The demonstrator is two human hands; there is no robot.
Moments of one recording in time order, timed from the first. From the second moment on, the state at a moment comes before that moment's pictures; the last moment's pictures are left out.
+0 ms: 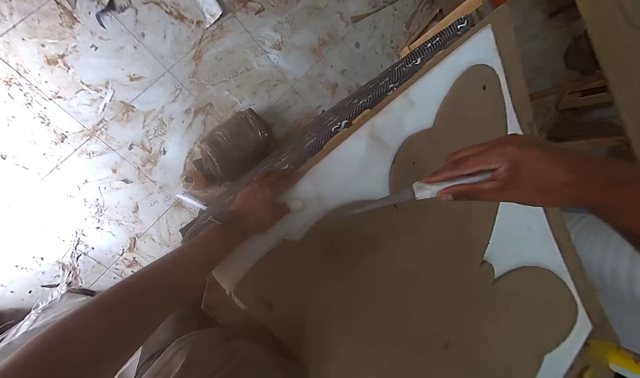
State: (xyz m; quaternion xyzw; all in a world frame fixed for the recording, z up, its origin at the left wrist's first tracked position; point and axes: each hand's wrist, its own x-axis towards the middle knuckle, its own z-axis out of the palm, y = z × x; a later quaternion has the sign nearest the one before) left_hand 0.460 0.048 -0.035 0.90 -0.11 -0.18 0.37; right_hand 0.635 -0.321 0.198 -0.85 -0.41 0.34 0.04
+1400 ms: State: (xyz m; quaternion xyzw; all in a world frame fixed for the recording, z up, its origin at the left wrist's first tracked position) left_hand 0.485 0.014 -0.031 0.92 -0.04 -0.11 0.36; right_hand 0.655 -0.255 0.062 -0.74 -0.54 0.39 0.09
